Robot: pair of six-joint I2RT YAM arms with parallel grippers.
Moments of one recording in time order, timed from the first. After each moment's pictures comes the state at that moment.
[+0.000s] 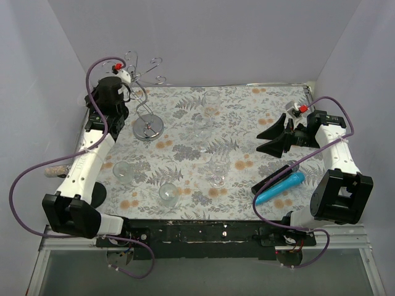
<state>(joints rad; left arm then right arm) -0.19 1.37 1.38 -0.31 -0.85 0.76 -0.17 1.46 1.22 -1.35 -1.54 -1.27</state>
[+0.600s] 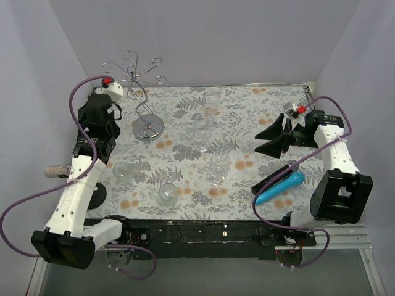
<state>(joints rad) -0.18 1.12 1.24 -0.37 -0.82 0.70 -0.14 1.46 1.22 -1.35 -1.54 -1.29</state>
